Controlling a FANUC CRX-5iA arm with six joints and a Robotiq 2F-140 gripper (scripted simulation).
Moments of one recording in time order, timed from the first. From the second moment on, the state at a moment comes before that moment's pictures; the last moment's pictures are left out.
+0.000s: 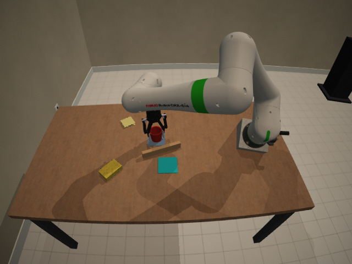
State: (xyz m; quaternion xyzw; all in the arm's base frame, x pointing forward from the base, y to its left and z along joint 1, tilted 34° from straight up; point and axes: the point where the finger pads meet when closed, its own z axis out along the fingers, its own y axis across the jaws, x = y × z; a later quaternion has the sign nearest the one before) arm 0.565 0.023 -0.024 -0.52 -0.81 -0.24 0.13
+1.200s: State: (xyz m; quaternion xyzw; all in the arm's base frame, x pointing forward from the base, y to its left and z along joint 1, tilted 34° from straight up) arm 0.561 -0.008 0.023 -0.52 -0.81 -0.25 0.13
